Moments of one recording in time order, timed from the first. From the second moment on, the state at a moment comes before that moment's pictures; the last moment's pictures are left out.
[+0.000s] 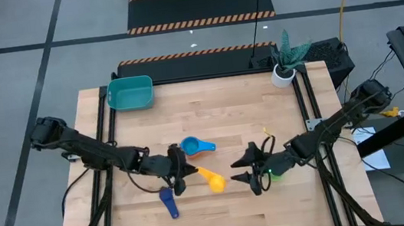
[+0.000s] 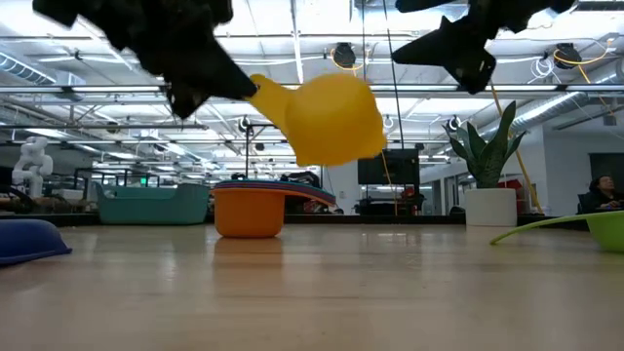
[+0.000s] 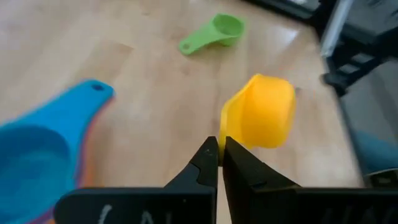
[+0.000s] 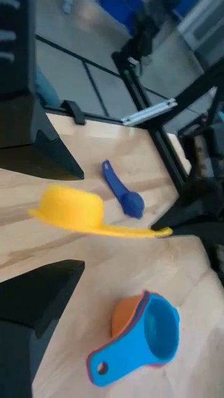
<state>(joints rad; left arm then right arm) -0.34 1.42 0.74 0.12 -0.22 -0.49 0.48 1.36 0.71 0.21 0.39 0.67</state>
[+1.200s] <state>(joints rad) -0.39 1.44 1.04 -0.06 -0.55 0.05 0.45 1.52 1.09 -0.11 0.68 0.11</state>
